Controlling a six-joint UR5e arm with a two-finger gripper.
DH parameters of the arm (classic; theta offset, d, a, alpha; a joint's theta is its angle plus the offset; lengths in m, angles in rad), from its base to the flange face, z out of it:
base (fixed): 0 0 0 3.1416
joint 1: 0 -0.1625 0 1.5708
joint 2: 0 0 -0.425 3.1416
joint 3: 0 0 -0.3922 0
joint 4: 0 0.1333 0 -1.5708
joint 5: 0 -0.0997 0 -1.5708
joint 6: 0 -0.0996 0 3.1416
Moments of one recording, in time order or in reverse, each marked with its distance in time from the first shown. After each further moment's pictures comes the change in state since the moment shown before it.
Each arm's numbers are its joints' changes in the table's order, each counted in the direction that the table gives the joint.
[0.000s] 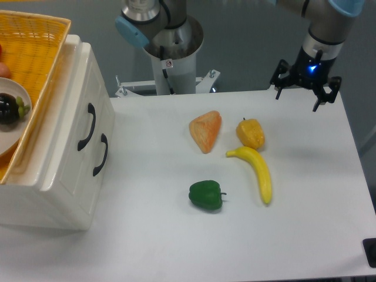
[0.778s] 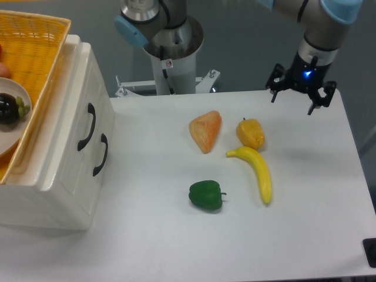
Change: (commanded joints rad) arm 0.029 -0.003 -0.049 -0.005 -0.008 0.066
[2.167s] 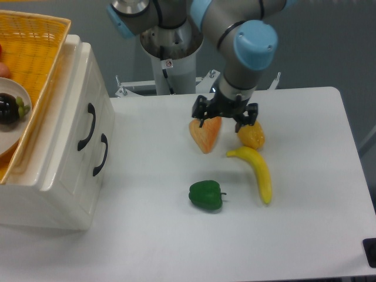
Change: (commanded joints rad) arm 0.367 -0.011 -0.028 -0.048 -0.005 0.693
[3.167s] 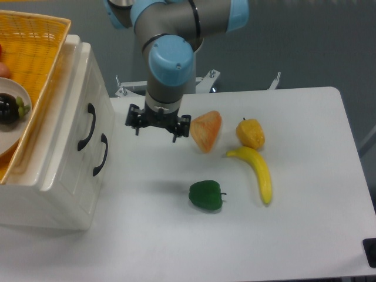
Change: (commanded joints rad) arm 0.249 -0.002 0.003 0.003 0.066 0.146
